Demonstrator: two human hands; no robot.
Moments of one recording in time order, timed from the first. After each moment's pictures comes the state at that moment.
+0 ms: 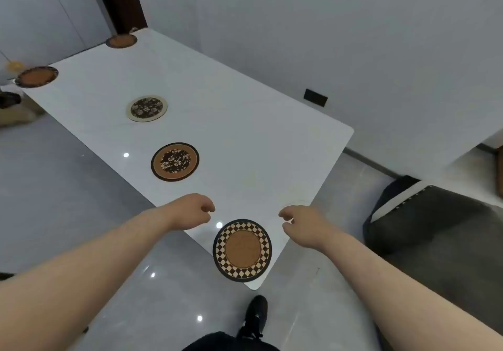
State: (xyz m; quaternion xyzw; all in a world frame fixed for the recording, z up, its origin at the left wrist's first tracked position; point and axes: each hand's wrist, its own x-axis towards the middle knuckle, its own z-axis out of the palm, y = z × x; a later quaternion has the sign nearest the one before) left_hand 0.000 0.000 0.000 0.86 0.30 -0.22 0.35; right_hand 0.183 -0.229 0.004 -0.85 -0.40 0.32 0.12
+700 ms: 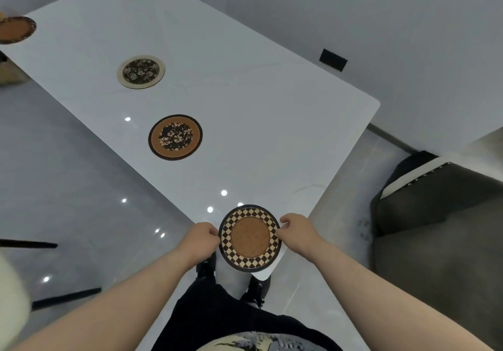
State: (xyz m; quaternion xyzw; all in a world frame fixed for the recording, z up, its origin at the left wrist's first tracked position) left_hand -0.025 -0.054 -0.087 0.69 0.48 -0.18 0.50; right_hand 0.160 -0.207 -0.088 -0.86 -0.20 0.45 0.16
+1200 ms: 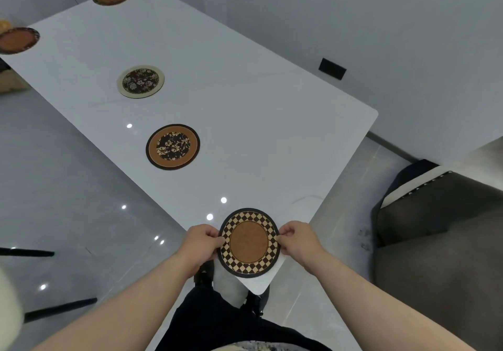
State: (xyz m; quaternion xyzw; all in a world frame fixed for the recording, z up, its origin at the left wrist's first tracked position) left_hand -0.003 -0.056 -0.083 0.57 0.56 -0.06 0.60; right_hand 0.171 -0.211 -0.091 -0.84 -0.10 0.44 0.31
